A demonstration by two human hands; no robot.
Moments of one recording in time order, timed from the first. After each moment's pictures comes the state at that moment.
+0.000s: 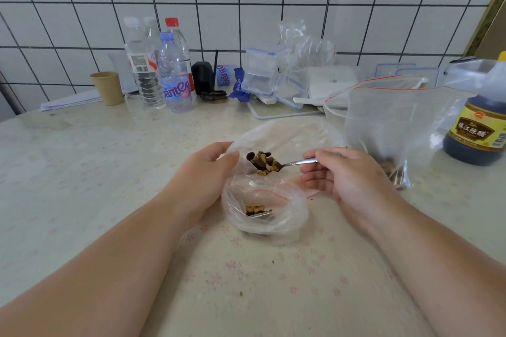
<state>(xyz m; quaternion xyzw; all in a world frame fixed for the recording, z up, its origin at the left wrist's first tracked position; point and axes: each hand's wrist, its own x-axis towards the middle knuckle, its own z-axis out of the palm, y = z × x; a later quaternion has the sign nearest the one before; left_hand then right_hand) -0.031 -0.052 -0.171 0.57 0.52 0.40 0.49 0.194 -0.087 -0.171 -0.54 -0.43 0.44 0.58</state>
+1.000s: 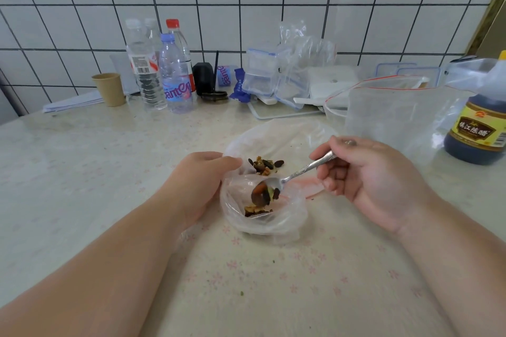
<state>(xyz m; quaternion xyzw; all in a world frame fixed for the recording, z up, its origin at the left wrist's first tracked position) -0.041 -0.054 -0.167 0.53 0.55 0.37 0.53 0.203 -0.111 -0.142 -0.42 -0.47 0.53 0.56</state>
